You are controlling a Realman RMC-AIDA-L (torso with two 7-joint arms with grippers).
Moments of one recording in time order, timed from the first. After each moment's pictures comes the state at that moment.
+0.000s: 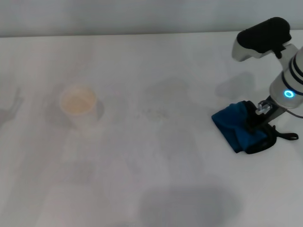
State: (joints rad) left arm -0.42 -2.07 2.78 -0.02 -1.34 1.52 -0.21; right arm 0.62 2.01 -1.46 -1.04 0.38 1.42 -0.23
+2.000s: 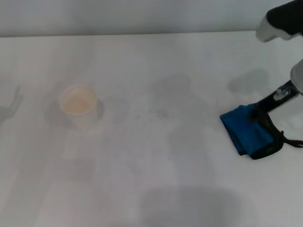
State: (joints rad) left arm -0.43 -2.07 2.78 -0.03 -1.35 1.51 -0.21; right arm 0.54 2.01 -1.30 -1.22 0.41 1.49 -0.38
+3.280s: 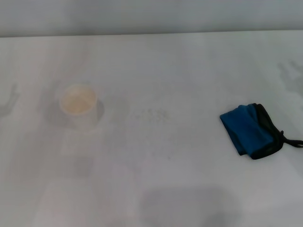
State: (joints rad) left arm -0.45 -2.07 2.77 -0.06 -1.35 1.50 -0.21; right arm 0.35 2.01 -0.29 -0.32 1.73 1.33 -2.21
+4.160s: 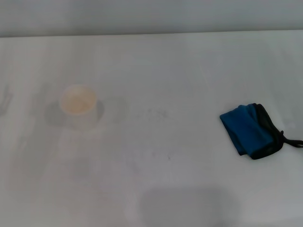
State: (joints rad) left arm -0.44 -2.08 2.77 0.00 -1.45 1.48 -0.21; right arm 0.30 2.01 -0.26 -0.14 2.05 1.20 -2.75
